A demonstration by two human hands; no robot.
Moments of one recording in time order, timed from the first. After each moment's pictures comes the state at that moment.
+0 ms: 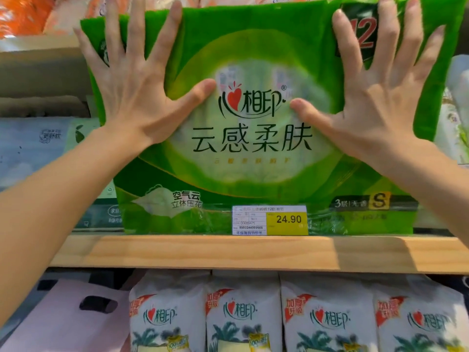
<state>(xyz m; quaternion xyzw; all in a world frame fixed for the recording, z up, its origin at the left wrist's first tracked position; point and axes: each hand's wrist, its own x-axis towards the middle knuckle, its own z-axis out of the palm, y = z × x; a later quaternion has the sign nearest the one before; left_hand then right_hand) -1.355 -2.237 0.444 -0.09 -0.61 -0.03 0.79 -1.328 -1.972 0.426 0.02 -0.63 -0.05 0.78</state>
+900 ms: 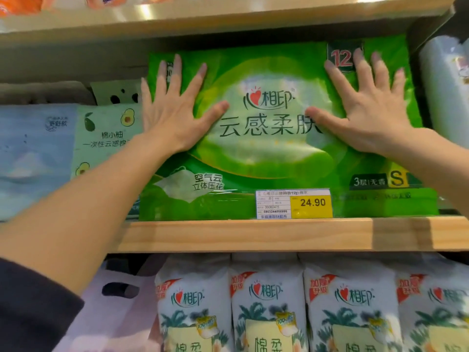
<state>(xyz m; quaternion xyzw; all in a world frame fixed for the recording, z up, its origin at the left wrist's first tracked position) -1.418 -2.250 0.440 -0.10 -0.77 -0.02 0.63 -1.374 -1.957 0.429 0.01 -0.78 -0.06 0.63</state>
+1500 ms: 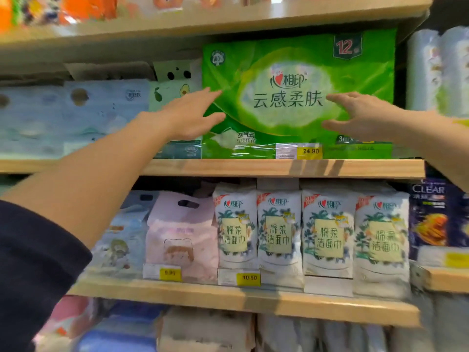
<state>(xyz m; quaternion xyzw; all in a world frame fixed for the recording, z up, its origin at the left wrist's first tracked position) -1.290 -2.311 0.375 -0.20 -0.90 -0.03 0.39 -1.255 -2.004 0.369 0.07 -0.92 0.00 0.39</state>
